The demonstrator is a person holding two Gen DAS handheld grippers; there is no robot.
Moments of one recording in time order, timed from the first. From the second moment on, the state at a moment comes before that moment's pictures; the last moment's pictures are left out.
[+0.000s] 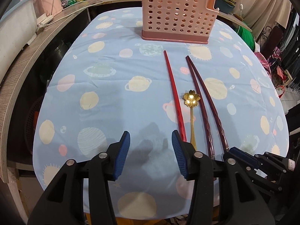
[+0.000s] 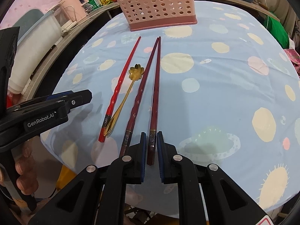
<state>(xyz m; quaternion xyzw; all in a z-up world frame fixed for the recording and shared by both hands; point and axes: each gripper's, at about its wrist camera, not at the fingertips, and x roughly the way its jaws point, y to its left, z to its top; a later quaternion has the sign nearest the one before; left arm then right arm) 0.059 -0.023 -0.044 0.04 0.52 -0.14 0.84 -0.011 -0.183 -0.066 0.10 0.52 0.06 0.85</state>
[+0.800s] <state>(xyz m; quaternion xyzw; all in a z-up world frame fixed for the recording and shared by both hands) 0.051 -0.048 -0.069 0.05 0.55 -0.18 0.81 -0.013 -0.194 -0.067 0.11 0.52 0.03 0.85</state>
